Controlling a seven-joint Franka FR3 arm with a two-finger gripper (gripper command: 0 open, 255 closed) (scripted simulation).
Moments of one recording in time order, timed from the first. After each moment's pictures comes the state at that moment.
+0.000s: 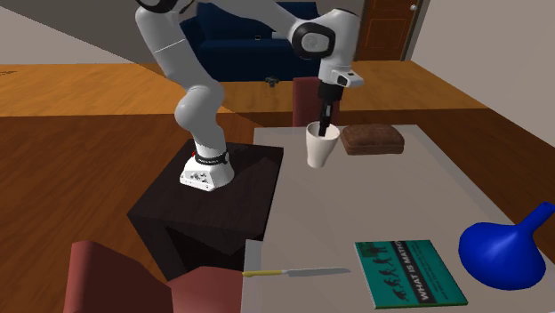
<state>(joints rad) 0.04 -0.34 0.02 -2.44 -0.14 2.01 0.10</state>
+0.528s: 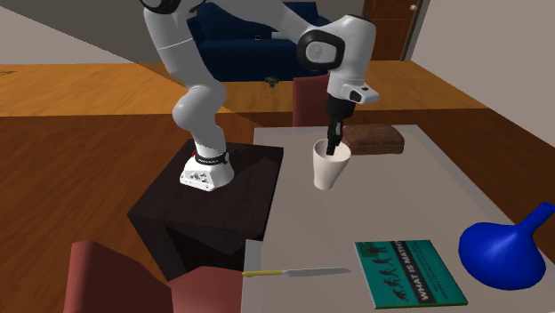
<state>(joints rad) -0.05 -0.25 -0.11 -2.35 -0.19 2.05 -0.08</state>
